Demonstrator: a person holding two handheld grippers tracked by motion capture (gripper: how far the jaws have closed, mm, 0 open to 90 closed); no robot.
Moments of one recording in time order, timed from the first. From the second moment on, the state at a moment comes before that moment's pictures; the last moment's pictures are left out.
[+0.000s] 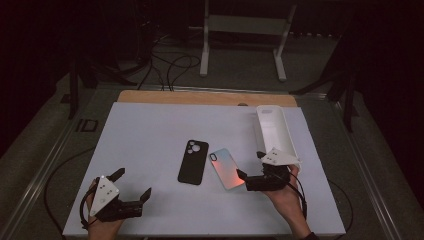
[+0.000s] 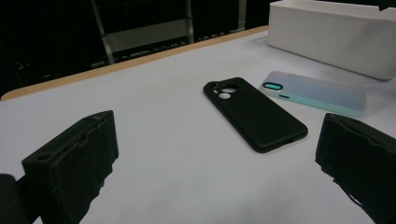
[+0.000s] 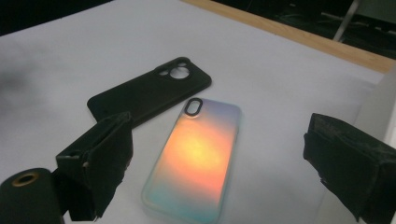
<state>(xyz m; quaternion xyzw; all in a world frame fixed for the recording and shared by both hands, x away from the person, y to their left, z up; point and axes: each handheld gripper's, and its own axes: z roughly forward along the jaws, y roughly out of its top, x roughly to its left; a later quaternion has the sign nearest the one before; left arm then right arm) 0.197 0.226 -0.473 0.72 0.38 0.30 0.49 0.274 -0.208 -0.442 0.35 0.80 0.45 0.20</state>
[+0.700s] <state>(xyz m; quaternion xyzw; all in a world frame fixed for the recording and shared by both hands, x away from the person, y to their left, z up) 0.197 0.227 -0.473 0.73 0.38 0.29 0.49 0.293 -0.179 -0.455 0.36 0.83 0.40 0.18</state>
